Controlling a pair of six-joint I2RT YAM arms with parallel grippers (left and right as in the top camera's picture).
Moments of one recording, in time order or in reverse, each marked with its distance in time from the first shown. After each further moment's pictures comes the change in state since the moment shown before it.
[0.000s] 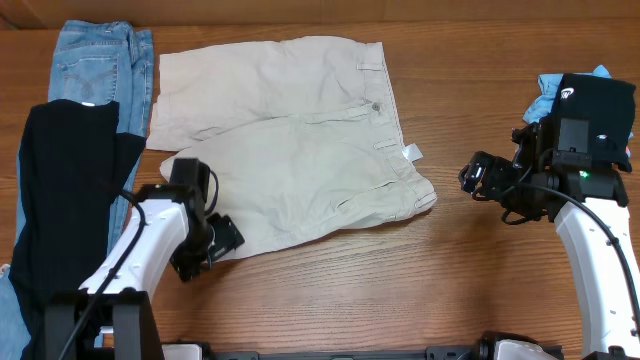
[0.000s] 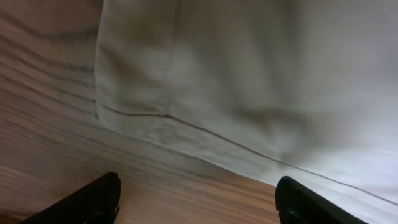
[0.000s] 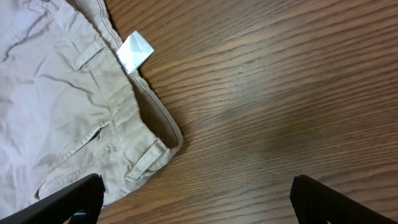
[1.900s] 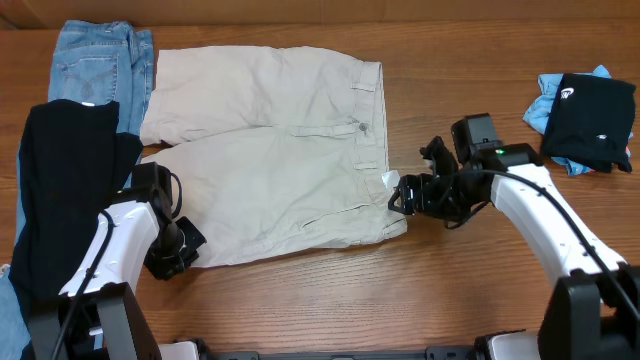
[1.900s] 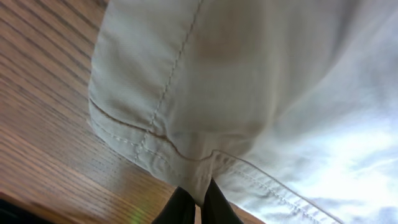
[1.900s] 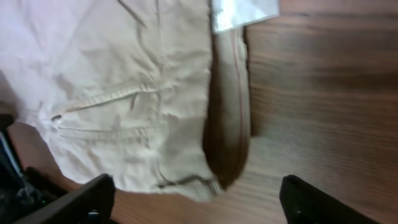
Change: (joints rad) left arm 0.209 0.006 0.026 -0.034 -0.081 0.082; right arm 0.288 0.246 -0.003 0.004 -0.257 -0.099
